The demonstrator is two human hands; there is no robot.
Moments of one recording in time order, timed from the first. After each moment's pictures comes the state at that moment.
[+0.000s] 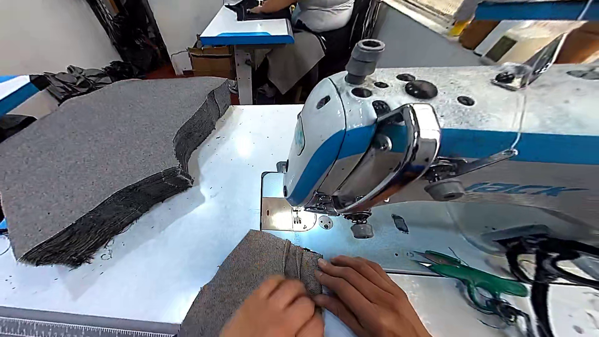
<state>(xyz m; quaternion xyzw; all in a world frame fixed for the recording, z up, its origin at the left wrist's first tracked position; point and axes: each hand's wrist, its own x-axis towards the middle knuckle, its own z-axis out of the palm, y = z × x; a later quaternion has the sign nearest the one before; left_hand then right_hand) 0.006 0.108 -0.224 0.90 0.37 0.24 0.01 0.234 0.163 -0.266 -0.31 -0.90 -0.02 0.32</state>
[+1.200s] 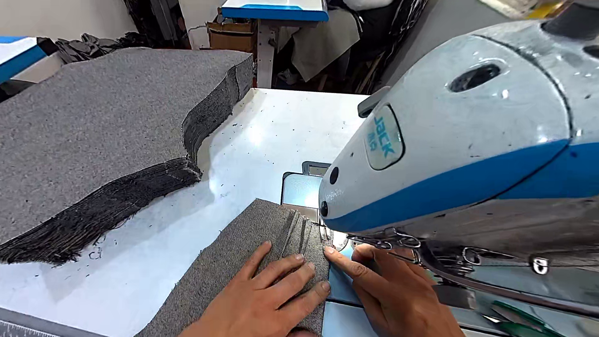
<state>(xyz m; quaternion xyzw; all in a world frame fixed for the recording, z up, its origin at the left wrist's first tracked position) -0.031 0.141 -0.254 0.88 0.42 0.21 0.02 0.217 0.213 -0.255 -0.36 -0.89 0.02 0.27</state>
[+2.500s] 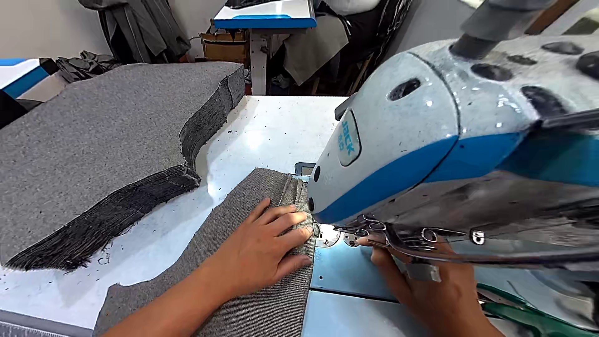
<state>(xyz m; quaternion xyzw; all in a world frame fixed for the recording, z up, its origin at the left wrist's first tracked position) -0.041 0.209 -0.249 0.89 0.41 0.22 0.01 0.234 0.227 -0.249 -0.41 -0.83 -0.06 0.37</state>
